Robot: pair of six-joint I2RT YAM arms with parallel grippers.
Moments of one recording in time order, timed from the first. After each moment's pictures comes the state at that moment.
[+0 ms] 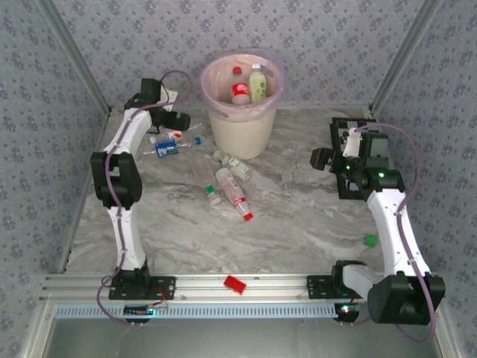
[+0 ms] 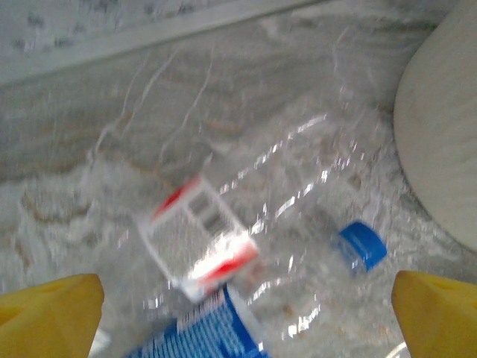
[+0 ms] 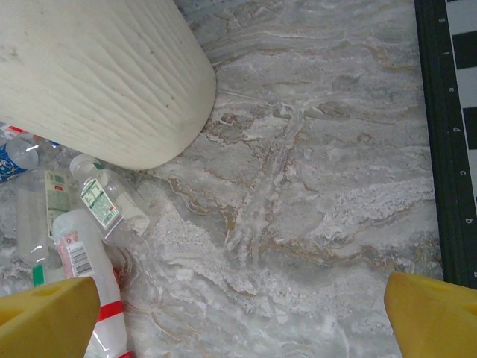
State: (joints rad) left arm -0.09 2.18 2.04 -0.78 0.15 0.17; right arm -0.05 1.09 1.05 -0.68 -0.34 0.21
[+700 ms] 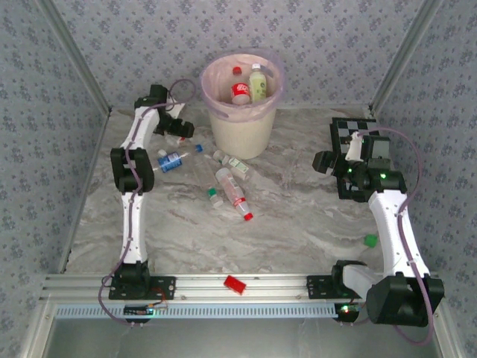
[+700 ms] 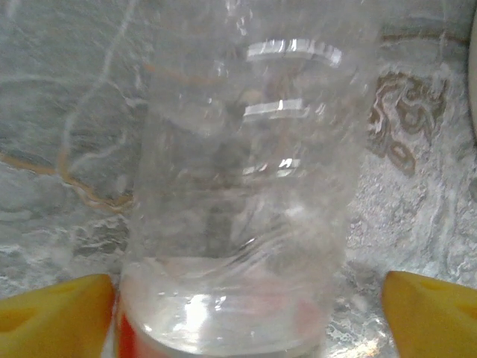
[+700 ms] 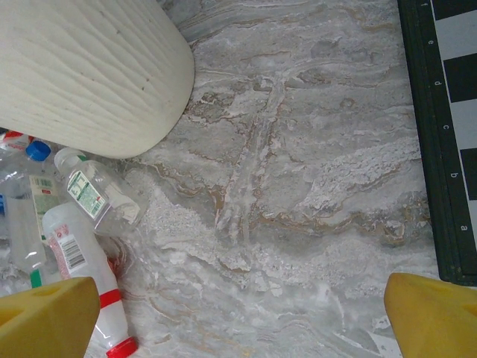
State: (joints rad) left arm -0.07 2.57 2.45 -1.06 0.25 0.22; right arm -0.07 1.08 1.04 -0.74 -0.33 0.25
